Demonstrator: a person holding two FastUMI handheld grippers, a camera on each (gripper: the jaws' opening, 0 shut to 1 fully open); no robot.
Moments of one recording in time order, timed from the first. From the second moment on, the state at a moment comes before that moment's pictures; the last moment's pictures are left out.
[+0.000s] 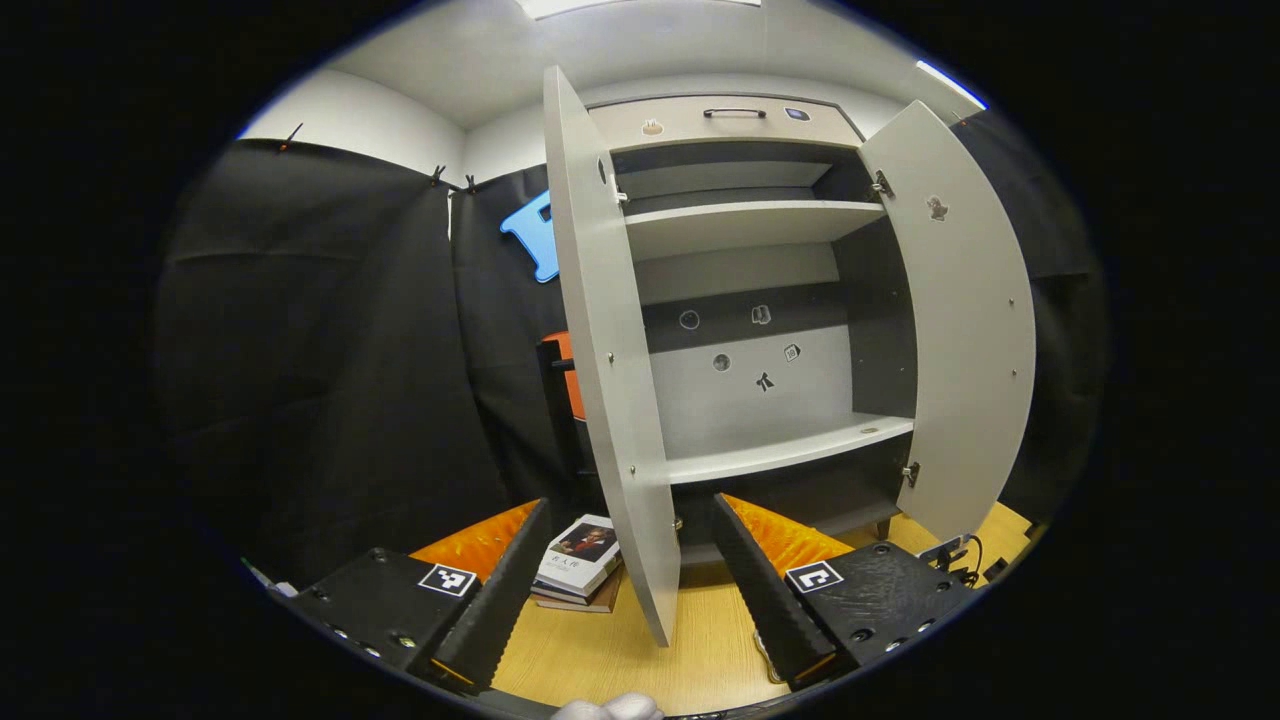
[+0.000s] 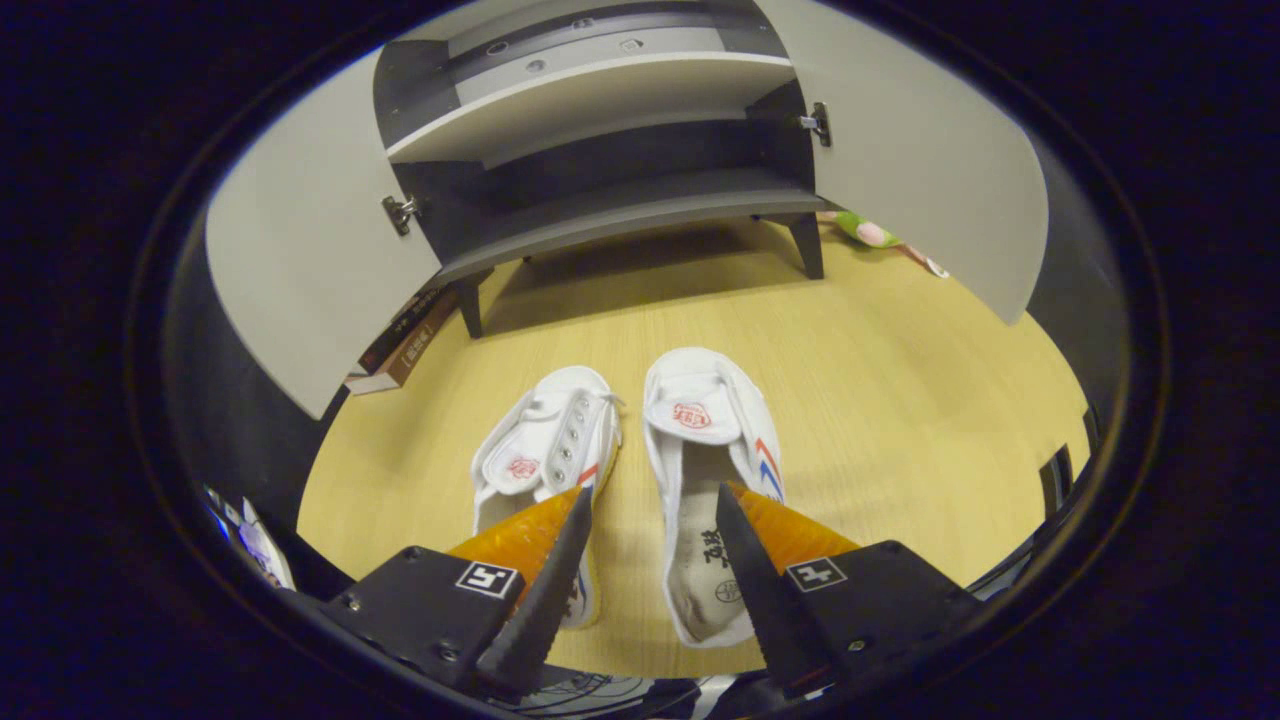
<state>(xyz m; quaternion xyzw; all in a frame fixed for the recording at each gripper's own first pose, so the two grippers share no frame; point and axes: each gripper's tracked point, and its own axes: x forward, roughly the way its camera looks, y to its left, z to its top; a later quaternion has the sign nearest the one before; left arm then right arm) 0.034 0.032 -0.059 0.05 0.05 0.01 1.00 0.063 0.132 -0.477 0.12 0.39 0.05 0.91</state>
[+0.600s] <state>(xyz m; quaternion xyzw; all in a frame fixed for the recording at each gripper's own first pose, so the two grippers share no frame) 0.059 0.035 -0.076 0.05 0.07 0.01 1.00 0.113 0.131 -0.510 0.11 0.39 0.01 0.92</state>
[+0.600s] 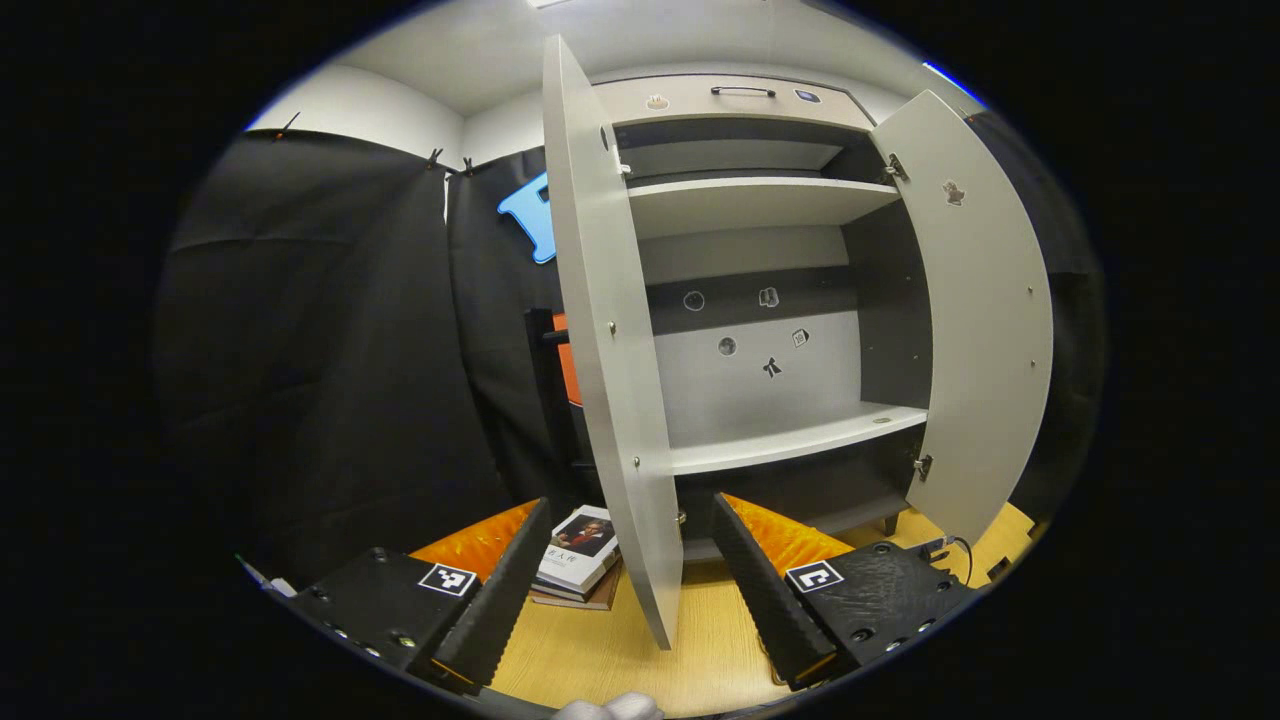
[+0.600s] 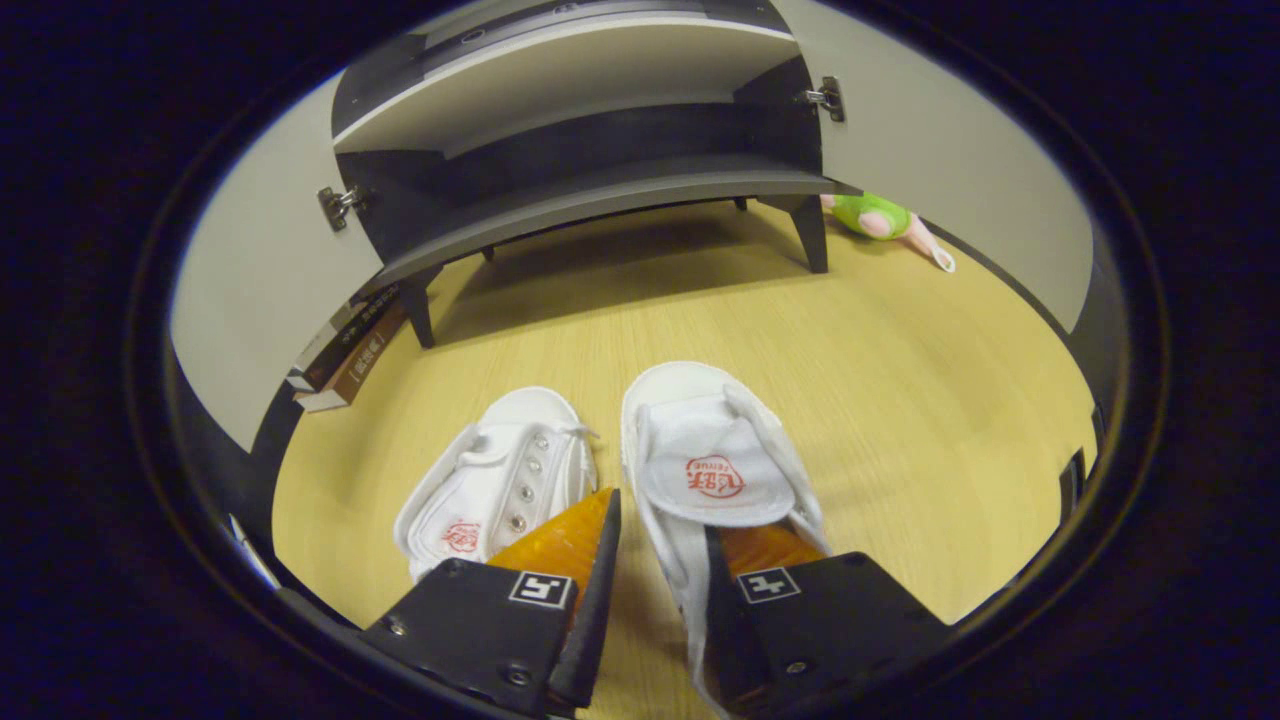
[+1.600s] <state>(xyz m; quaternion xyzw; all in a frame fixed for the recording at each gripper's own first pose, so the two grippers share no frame) 0.045 0.039 -0.072 0.01 0.05 -0.03 1.00 0.110 0.090 -0.354 0.06 0.29 0.01 0.96</state>
